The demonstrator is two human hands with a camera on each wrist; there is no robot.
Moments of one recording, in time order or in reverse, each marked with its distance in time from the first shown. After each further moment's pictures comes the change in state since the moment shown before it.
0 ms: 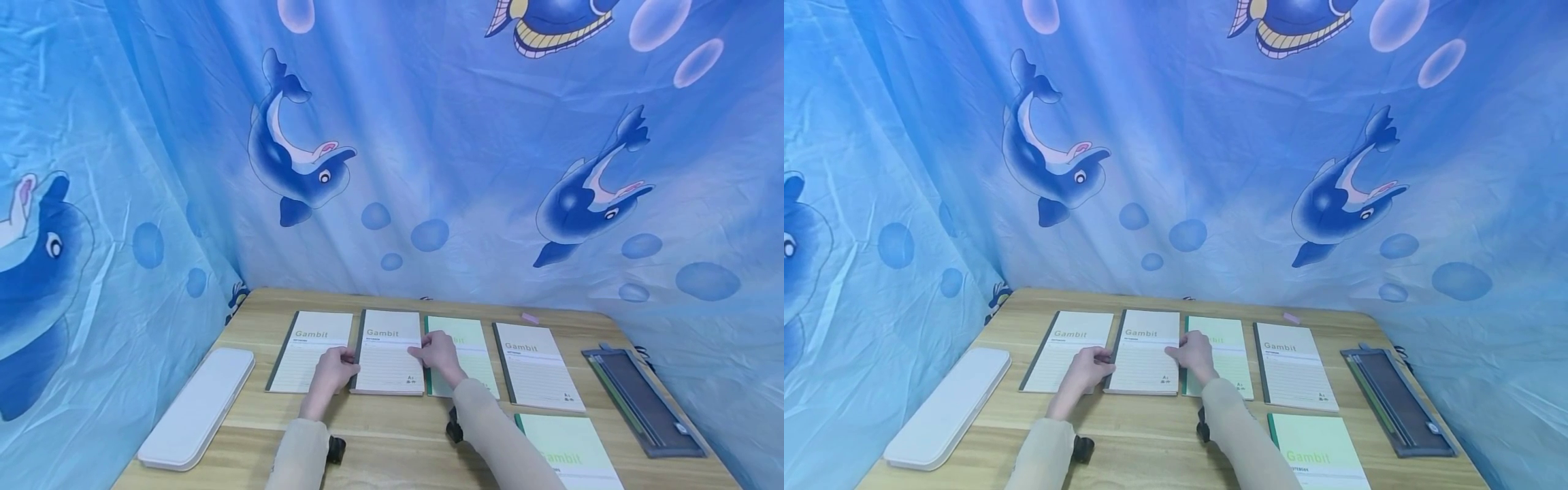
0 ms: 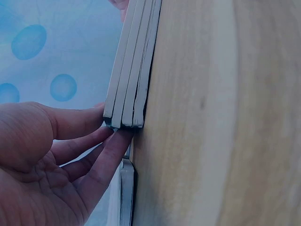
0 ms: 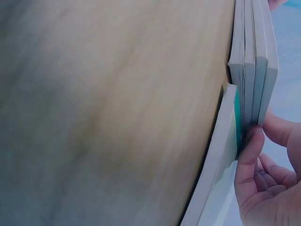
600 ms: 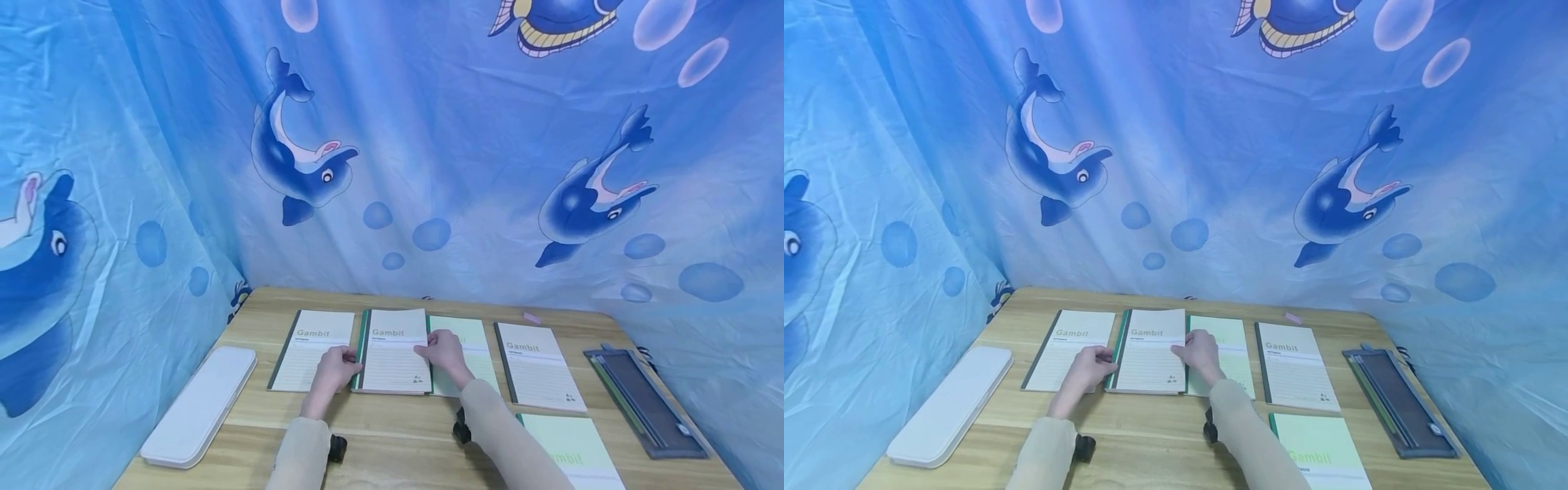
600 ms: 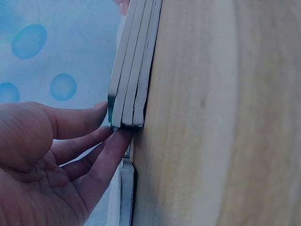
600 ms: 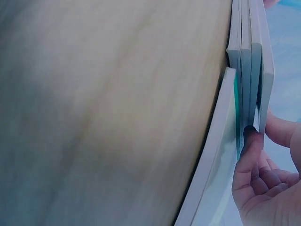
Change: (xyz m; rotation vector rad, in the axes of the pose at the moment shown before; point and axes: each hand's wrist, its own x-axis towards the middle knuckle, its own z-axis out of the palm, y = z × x) left_hand 0.002 0.000 0.002 -0.005 0.000 -0.039; right_hand 0.000 0.006 -0.008 -0.005 0.030 -0.009
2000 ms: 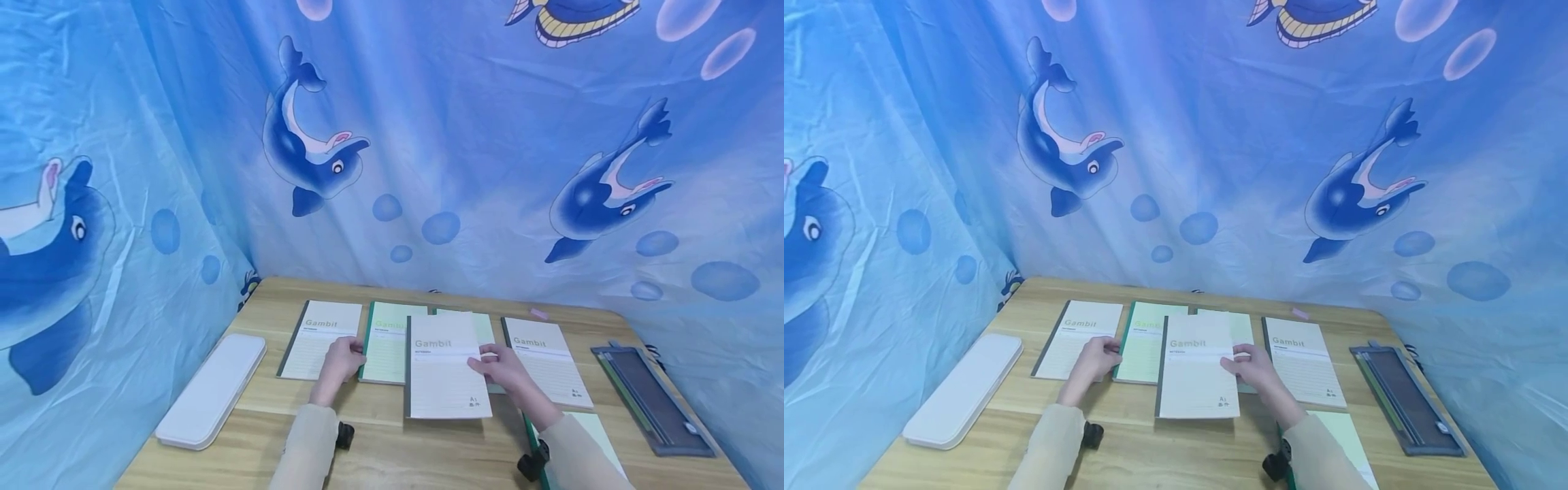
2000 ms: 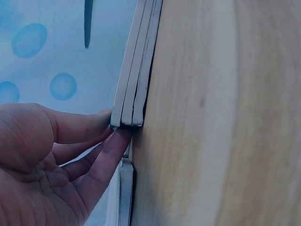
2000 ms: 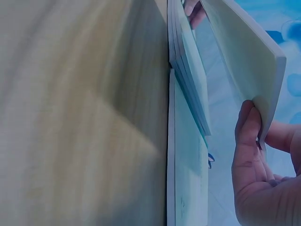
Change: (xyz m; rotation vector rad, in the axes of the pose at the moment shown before) left_hand 0.003 -0.003 0.000 -0.016 -0.015 -0.013; right_hand -0.072 0.030 -0.084 0.349 -0.129 0.224
